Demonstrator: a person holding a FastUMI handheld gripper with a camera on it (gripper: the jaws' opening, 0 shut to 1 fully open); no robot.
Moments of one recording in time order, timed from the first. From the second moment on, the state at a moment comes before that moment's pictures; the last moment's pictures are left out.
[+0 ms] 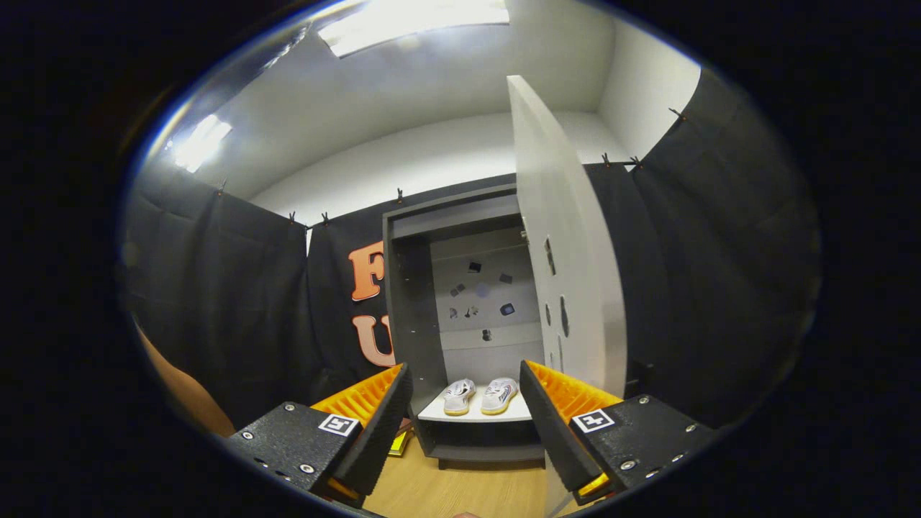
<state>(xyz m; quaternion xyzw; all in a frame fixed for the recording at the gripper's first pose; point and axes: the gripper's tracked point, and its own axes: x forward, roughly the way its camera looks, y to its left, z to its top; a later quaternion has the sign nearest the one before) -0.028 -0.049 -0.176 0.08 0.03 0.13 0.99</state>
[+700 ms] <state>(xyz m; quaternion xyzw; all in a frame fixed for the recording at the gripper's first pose) -0.065 -0.146 -0.191 0.04 0.06 0.09 0.99</state>
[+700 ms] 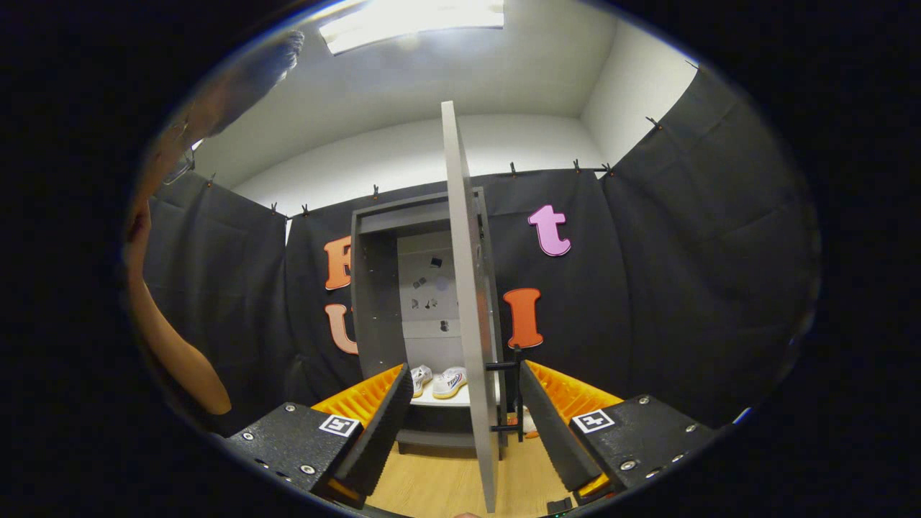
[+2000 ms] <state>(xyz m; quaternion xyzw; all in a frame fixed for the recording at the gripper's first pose) 0.000 -0.203 -0.257 0.10 0.11 0.20 0.97</state>
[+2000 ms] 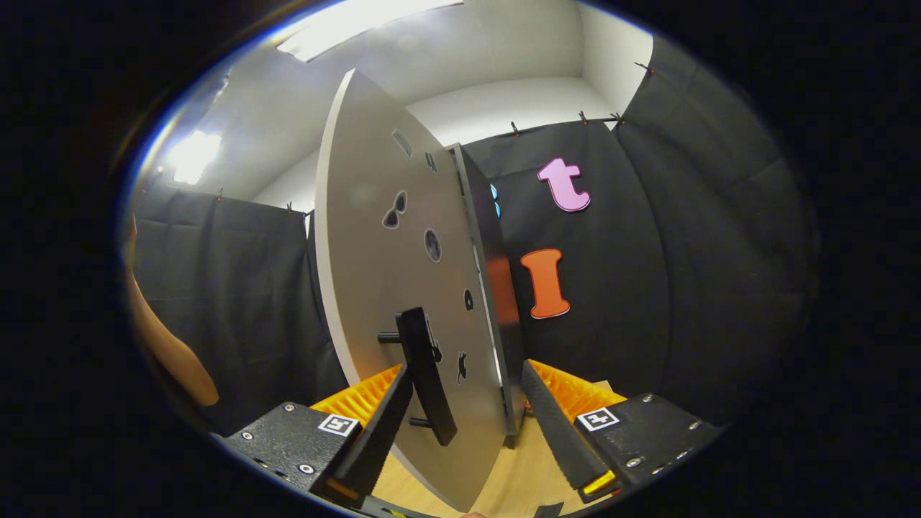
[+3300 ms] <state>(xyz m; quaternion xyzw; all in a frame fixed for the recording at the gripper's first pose) 0.002 -0.151 -0.265 0.09 0.13 0.25 0.95</state>
